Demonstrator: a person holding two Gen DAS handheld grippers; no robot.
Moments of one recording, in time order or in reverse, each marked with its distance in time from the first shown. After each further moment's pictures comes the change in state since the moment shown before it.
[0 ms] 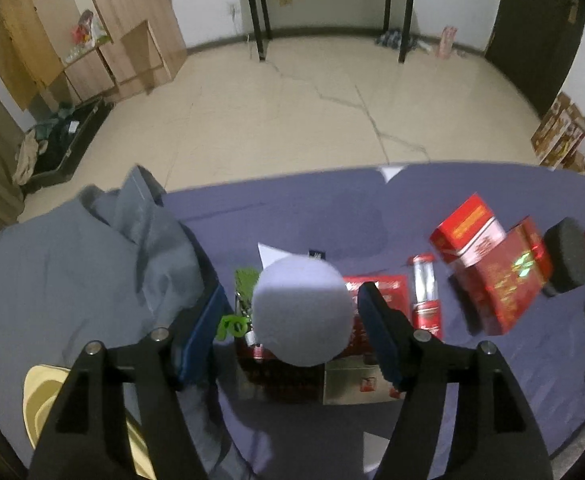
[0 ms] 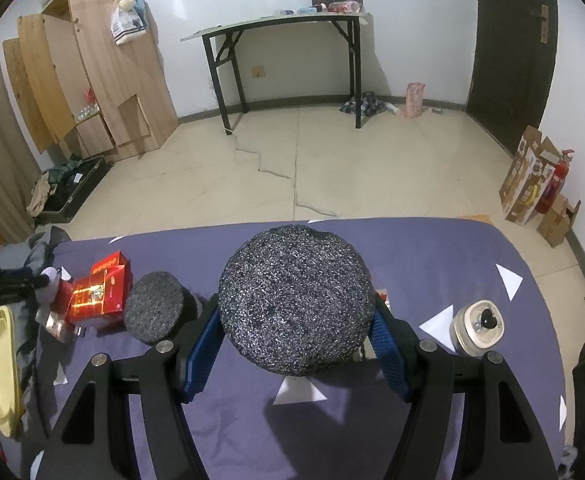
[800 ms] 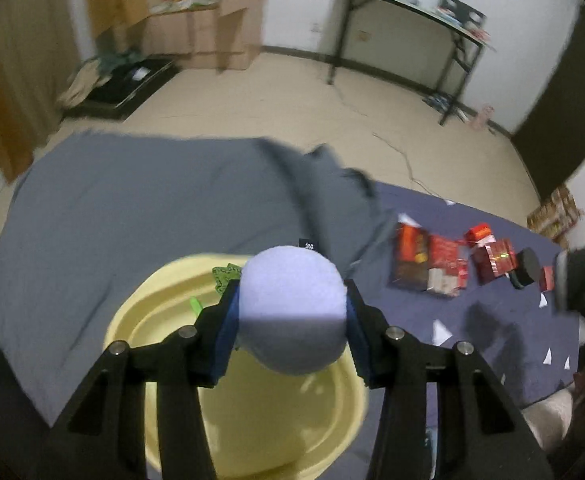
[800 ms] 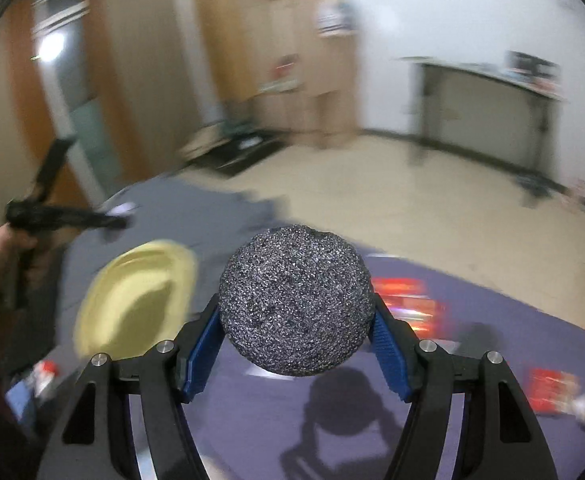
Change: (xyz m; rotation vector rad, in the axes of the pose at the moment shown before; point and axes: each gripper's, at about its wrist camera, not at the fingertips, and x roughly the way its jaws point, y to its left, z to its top) left arm -0.159 0.214 -0.120 -0.339 -0.075 -0.051; right arm -0.076 0.271 -0.030 -0.469 -0.037 0.531
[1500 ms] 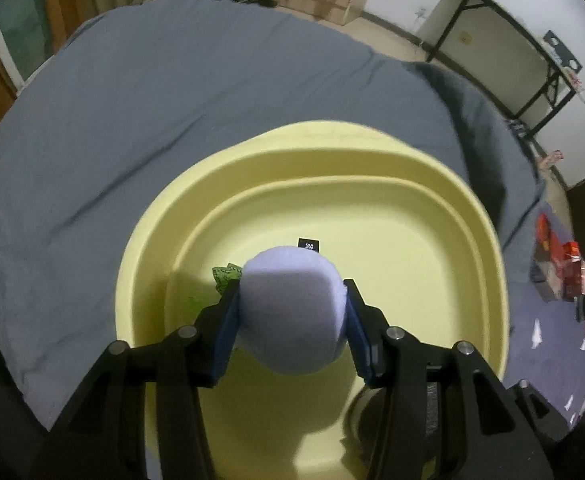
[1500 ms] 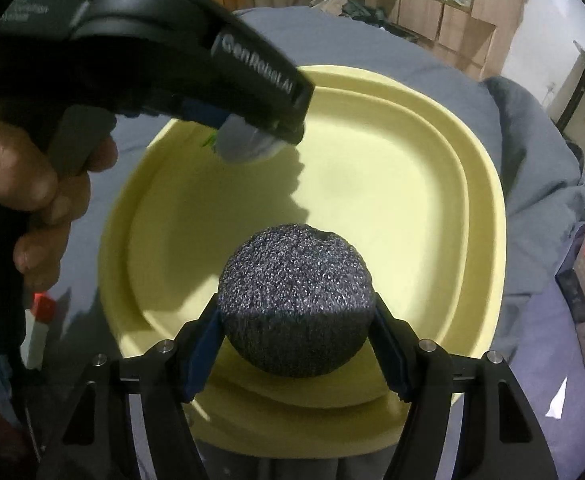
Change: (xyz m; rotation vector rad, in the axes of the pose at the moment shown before) left arm 0.097 0.103 -0.081 -0.293 0.128 0.114; right arm 0.240 0.231 -0.058 -0.322 0.393 0.126
